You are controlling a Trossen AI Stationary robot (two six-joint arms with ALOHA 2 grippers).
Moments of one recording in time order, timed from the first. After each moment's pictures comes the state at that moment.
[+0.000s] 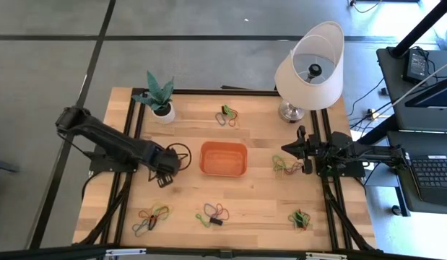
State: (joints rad) left arm -0.30 1.32 0.73 -0.98 -0.08 -0.82; right arm -0.04 0.01 0.01 0.02 -0.03 0.10
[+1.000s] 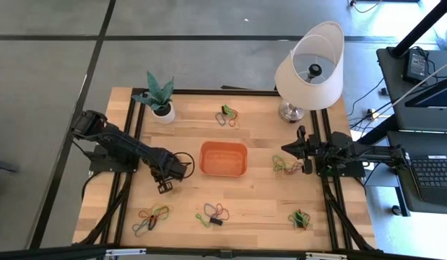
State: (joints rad) left arm -0.30 1.52 0.75 -0.96 0.09 -0.76; right arm -0.04 0.01 0.01 0.02 -0.03 0.10
